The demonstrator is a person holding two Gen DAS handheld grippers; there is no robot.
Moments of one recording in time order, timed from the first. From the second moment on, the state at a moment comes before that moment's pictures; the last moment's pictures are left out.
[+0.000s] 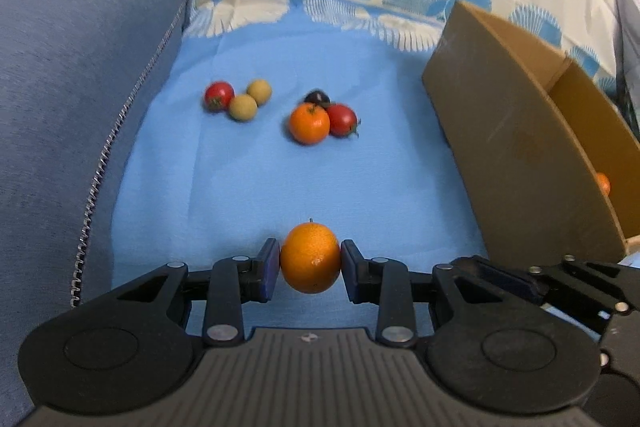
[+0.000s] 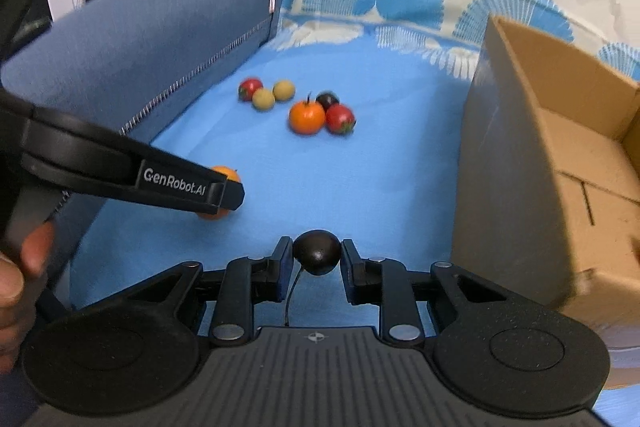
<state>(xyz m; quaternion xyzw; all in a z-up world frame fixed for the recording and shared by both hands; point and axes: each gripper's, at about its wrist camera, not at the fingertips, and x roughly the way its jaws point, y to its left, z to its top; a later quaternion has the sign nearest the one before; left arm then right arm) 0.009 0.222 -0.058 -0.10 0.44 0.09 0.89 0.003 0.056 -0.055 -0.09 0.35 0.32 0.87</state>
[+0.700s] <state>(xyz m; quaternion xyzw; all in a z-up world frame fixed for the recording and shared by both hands) -0.014 0.187 0.030 -0.11 0.30 0.04 0.95 0.020 -0.087 0.056 0.00 0.17 0.29 0.94</state>
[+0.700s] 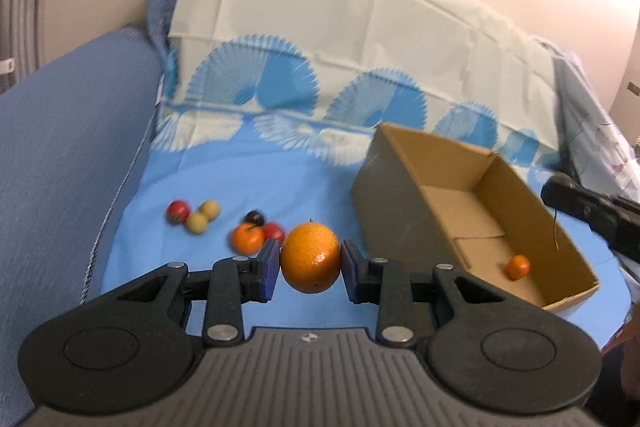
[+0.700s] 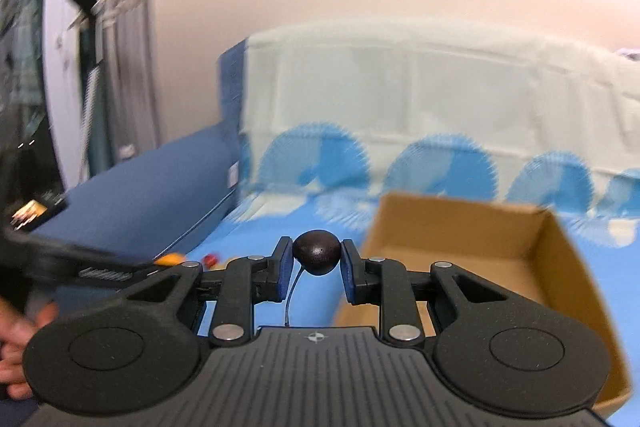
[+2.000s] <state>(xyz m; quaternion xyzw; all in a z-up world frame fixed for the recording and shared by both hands) 0.053 0.048 0.004 -0.04 0.24 -0.16 0.96 0.089 -0.186 0.019 0.03 0.19 0.15 0.97</state>
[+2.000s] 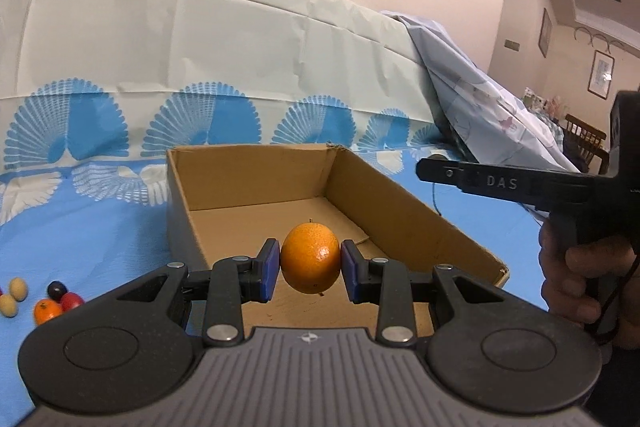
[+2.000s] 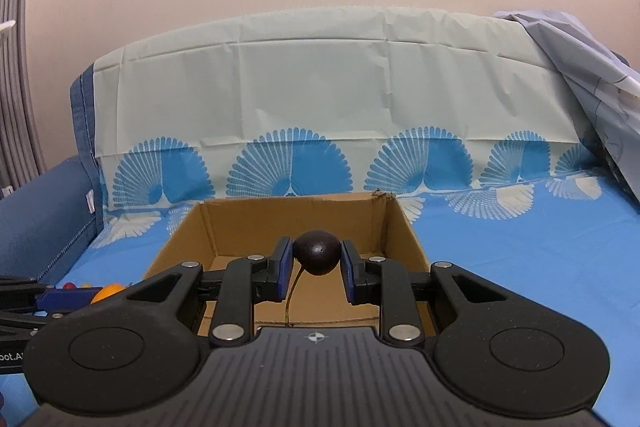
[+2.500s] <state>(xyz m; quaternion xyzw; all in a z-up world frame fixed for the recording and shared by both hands) 0.061 0.018 -0.010 0.00 0.25 -0.19 0.95 0.094 -0.184 0.016 0.02 0.20 0.14 0.97</state>
